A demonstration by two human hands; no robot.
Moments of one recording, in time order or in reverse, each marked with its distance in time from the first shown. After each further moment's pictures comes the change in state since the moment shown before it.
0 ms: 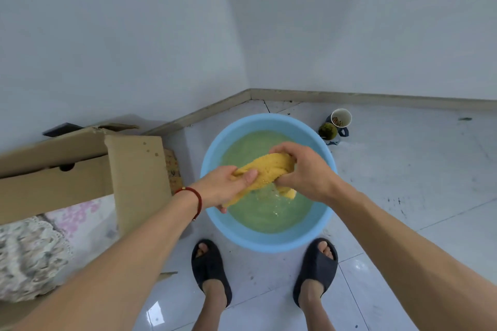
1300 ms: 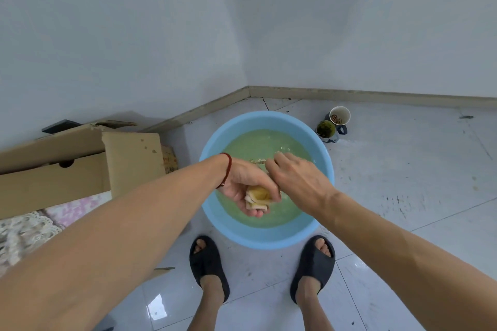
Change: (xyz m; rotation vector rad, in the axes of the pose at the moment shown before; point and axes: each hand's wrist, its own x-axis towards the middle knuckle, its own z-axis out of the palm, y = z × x) left_hand 0.038 0.055 0.015 -0.169 -0.698 -0.237; right_hand -0.005 0.024 0.020 -0.962 0.052 -0.533
